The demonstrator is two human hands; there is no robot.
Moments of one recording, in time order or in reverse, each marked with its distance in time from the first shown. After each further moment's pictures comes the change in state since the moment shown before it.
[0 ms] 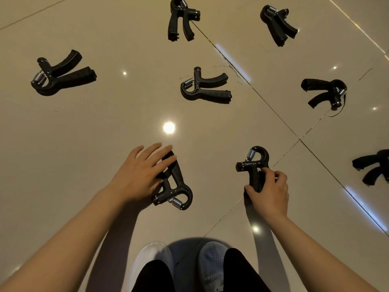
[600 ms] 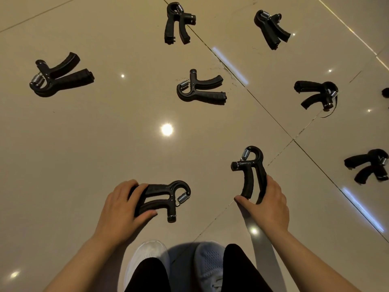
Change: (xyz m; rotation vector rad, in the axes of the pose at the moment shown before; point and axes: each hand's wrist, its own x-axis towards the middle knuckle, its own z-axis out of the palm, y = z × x) left_hand -0.081 0.040 0.034 -0.318 0.067 -0.404; right_hand -0.026 0.021 -0.005 -0.020 -0.054 0.040
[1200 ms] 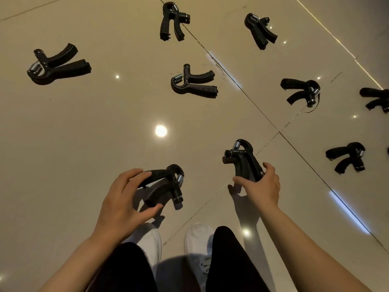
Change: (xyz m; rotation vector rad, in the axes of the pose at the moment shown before) left_hand -0.028 0.058 -0.034 -0.329 0.220 0.024; right_hand -0.005 -0.011 -0.025 0.319 0.030 0.142
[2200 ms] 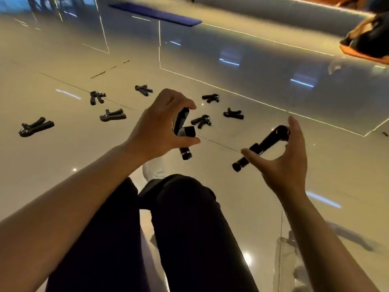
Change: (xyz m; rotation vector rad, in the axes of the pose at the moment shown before) left_hand -0.340 0.448 -0.079 0.046 0.122 0.968; right_hand -0.472 0.328 -0.350 0.337 0.764 -0.526
